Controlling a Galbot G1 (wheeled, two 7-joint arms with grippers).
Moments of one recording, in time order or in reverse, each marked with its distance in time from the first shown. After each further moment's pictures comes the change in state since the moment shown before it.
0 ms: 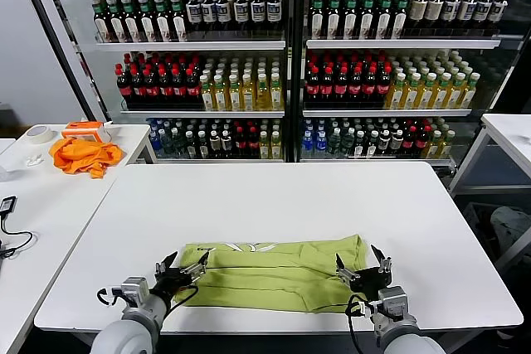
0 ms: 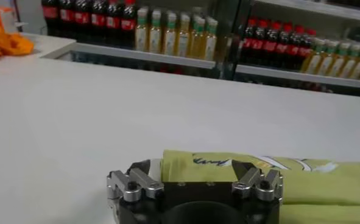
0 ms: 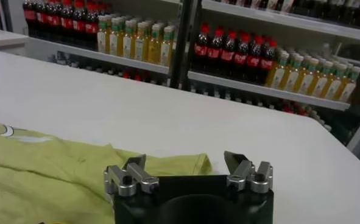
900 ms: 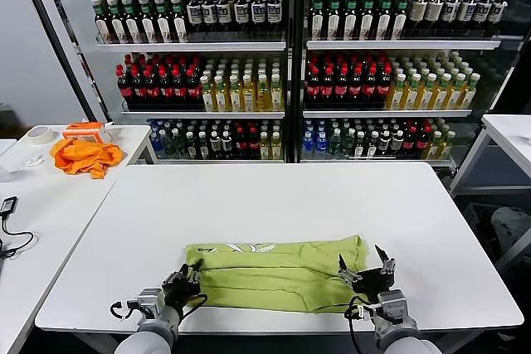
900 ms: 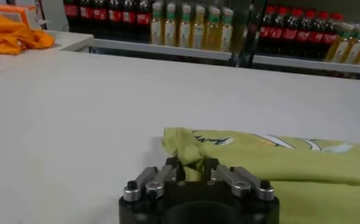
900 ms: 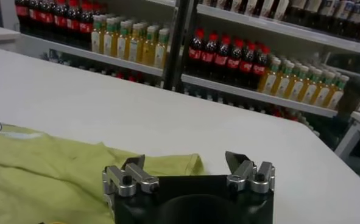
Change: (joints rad) left arm 0.017 -0.036 0.064 0.006 0.092 0.016 -0.084; right arm 0.002 0.011 0.000 -0.017 -0.044 0.012 0.006
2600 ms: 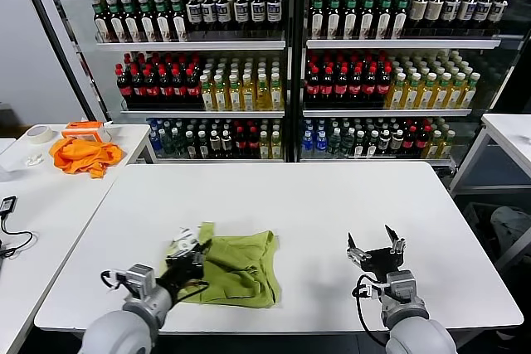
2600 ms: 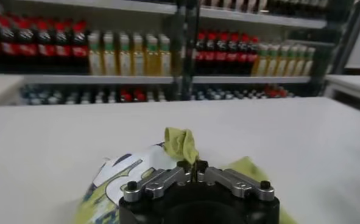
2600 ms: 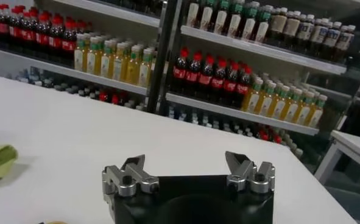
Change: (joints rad) left arm -0.036 -0.036 -0.109 -0.185 0.043 0.201 0.283; right arm 0.074 0.000 0.041 -0.005 0.009 -0.002 0.002
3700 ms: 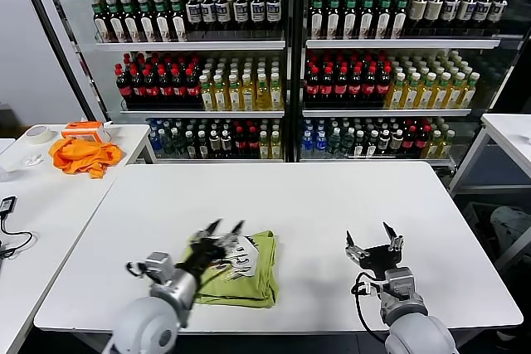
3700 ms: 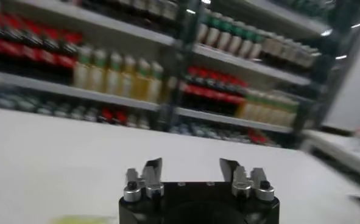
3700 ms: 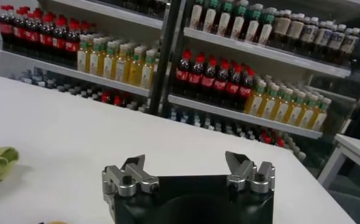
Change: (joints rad) left arm -0.047 -0.069 -0.020 0.087 0.007 -0.131 -0.038; right arm 0.024 -0.006 -0.003 -0.015 -0.009 0.000 -0.027
